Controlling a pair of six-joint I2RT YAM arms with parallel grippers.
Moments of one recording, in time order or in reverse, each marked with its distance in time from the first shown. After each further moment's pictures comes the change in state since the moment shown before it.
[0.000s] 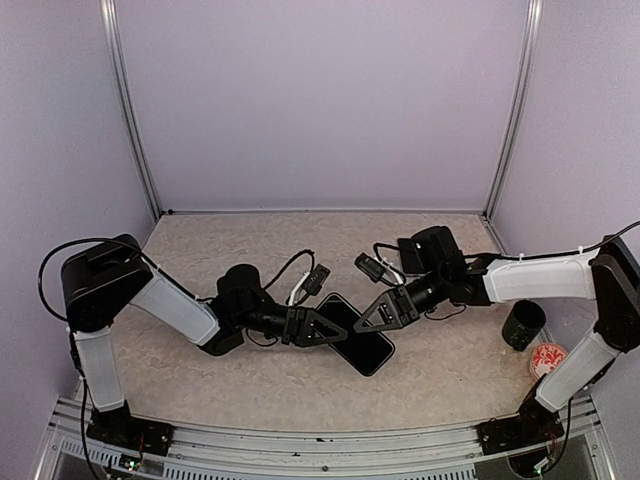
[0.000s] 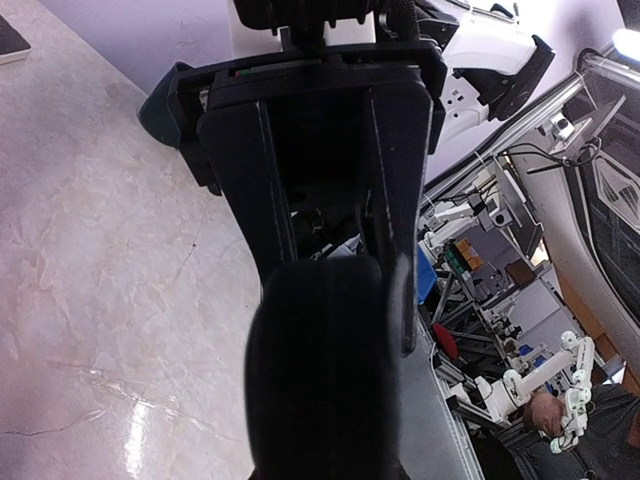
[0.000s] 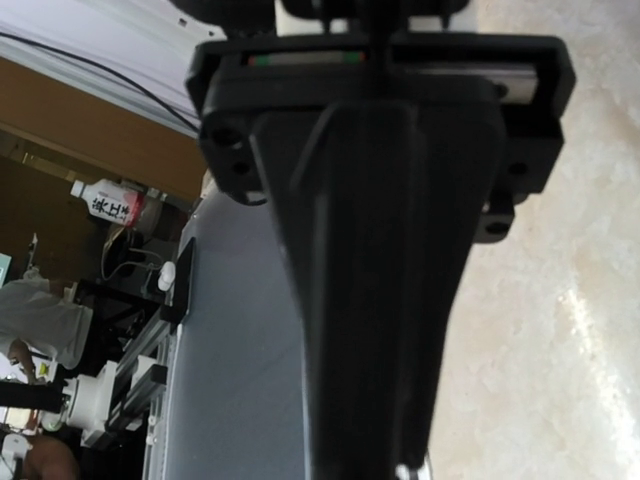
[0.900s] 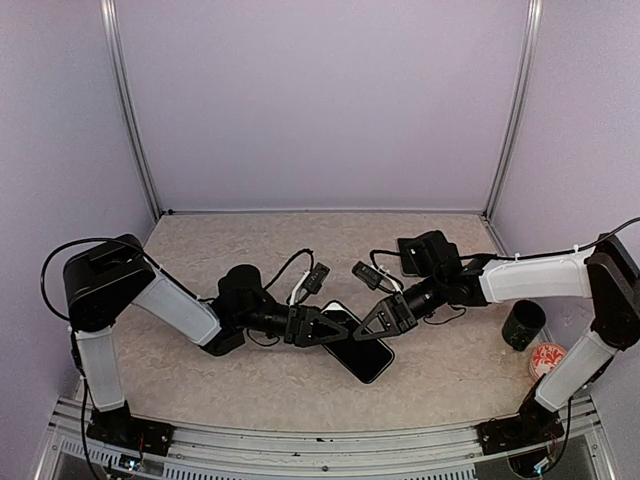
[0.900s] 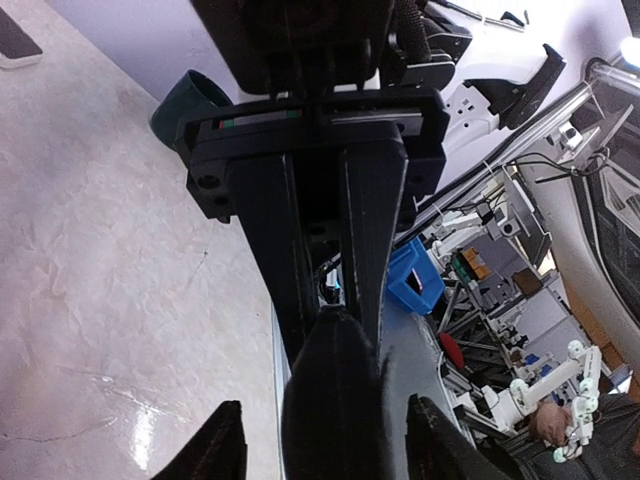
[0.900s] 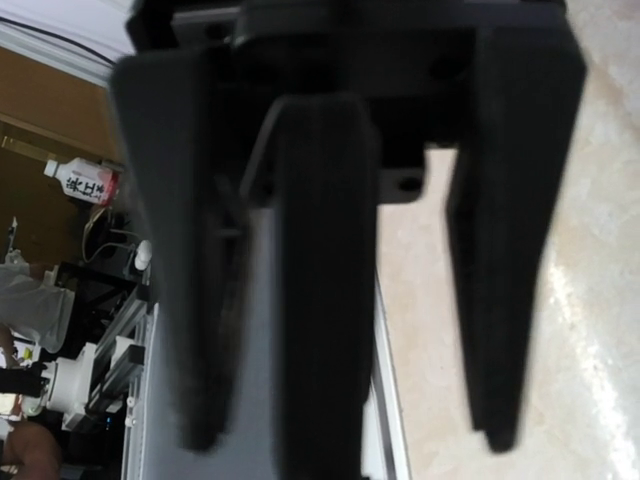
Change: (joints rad) left arm -0.003 0.013 0.007 0.003 -0.024 -0.002; right arm 0.014 0.024 0.011 -0.087 0.030 -0.084
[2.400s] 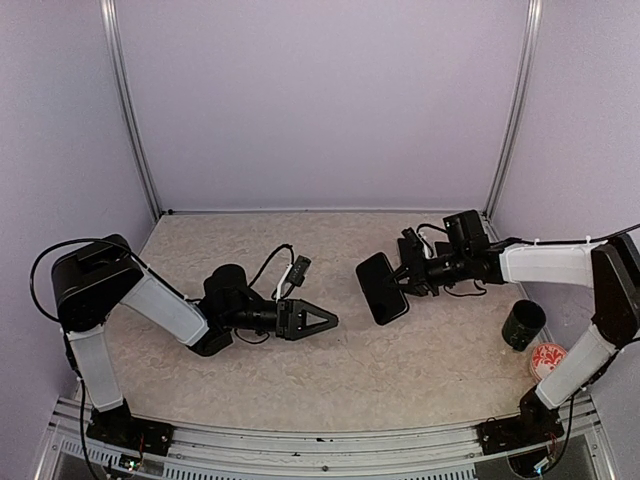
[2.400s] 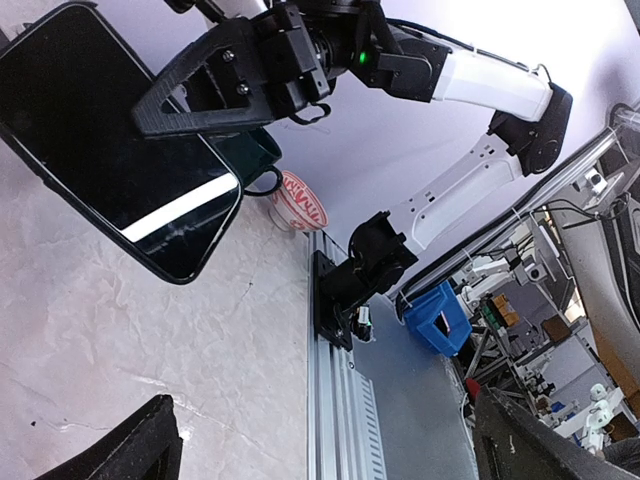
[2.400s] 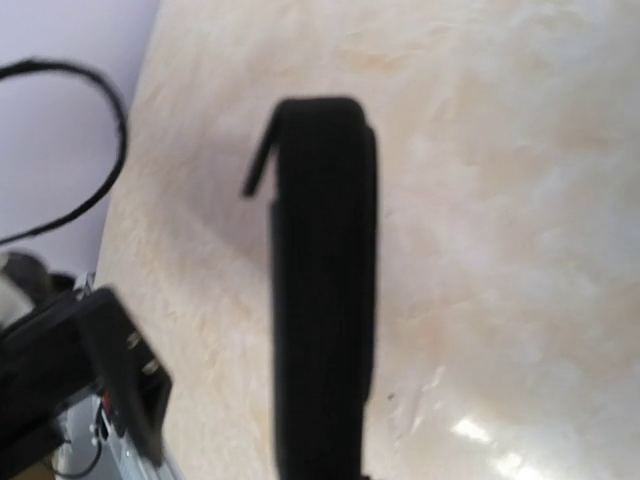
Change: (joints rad) left arm 0.042 -0.061 -0.083 0.029 -0.116 -0.004; right arm -0.280 -0.024 0.021 0.012 0.357 0.284
